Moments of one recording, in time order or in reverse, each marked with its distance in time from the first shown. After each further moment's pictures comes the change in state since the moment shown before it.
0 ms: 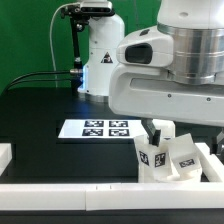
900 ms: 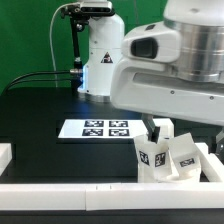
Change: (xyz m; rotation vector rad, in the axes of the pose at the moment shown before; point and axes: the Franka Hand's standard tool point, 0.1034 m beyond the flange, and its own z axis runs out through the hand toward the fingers) arm -0.001 -0.002 -0.005 -0.163 0.051 -0.102
